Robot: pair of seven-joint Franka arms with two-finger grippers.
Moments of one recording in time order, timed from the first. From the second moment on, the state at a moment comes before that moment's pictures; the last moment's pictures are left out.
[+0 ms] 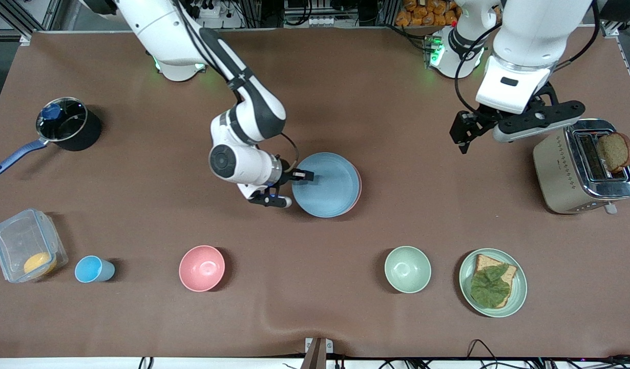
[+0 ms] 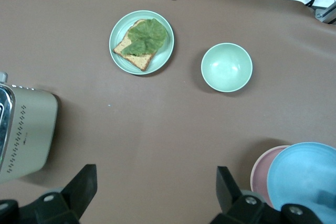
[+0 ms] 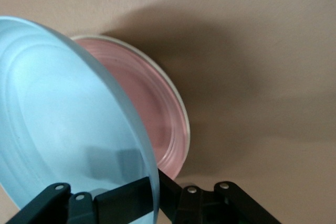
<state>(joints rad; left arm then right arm) 0.07 0.01 -0.48 -1.62 0.23 1.77 -0.64 0.56 0.61 0.09 -1.70 0.56 2.28 0.45</state>
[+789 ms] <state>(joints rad) 0.10 0.01 -0.24 -1.57 0.09 1.69 -0.33 0.60 0.66 0.07 -1.70 0.56 2.35 0.47</state>
